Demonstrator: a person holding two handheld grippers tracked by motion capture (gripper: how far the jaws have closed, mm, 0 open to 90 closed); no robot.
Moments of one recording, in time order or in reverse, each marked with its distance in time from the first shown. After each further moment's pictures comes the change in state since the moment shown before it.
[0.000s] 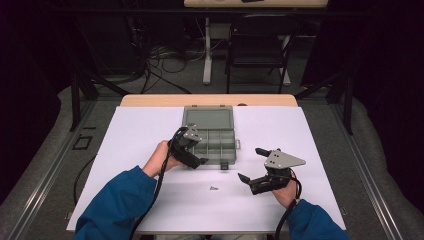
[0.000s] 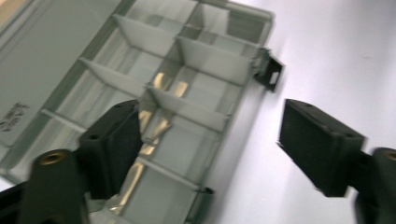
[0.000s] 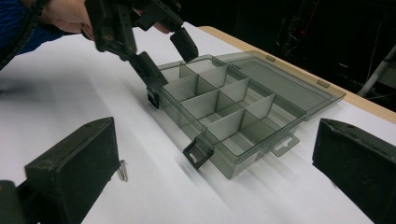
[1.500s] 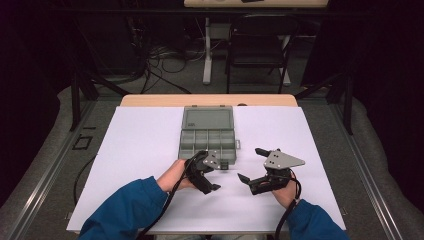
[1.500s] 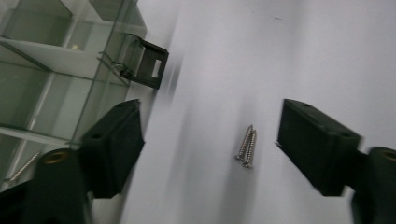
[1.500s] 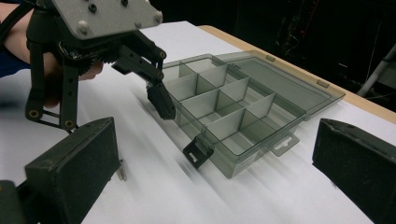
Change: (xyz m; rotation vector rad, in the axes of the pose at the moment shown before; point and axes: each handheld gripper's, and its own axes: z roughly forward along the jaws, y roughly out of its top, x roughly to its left) left arm -0.062 0.000 0.039 0.096 -0.125 0.167; right arm 0.001 0.000 0.000 0.005 -0.004 -0.008
